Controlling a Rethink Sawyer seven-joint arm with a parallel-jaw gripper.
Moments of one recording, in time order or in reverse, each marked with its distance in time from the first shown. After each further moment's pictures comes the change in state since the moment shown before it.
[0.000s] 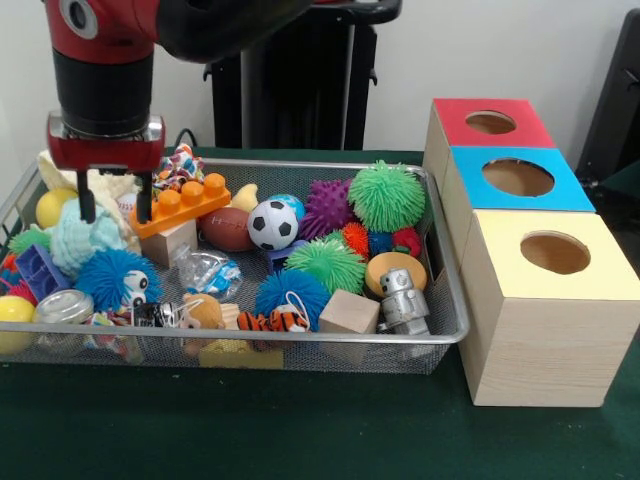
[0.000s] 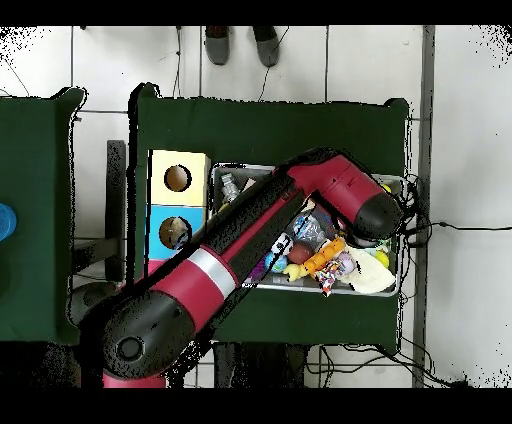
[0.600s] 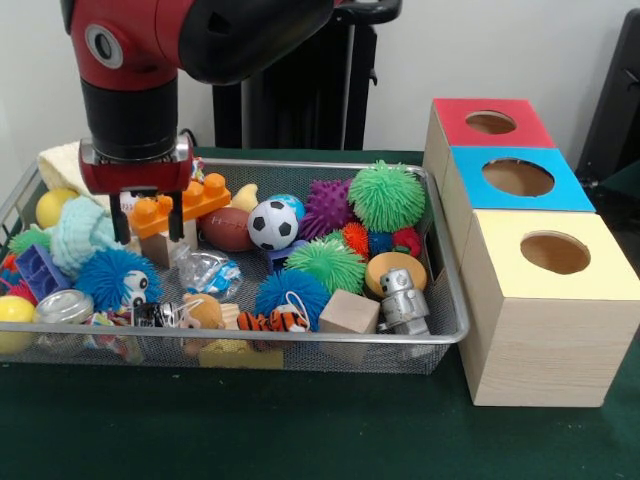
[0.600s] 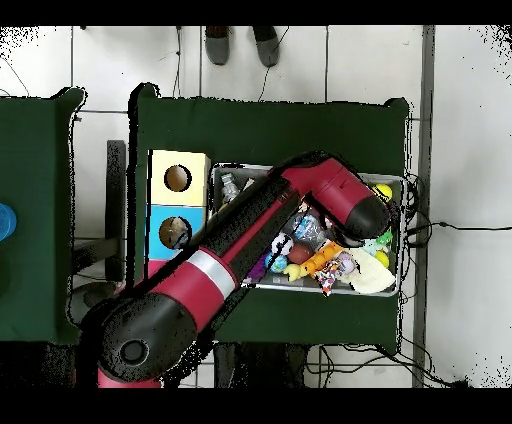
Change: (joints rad) arm 0.014 -0.011 0.063 0.001 0.013 0.000 0.000
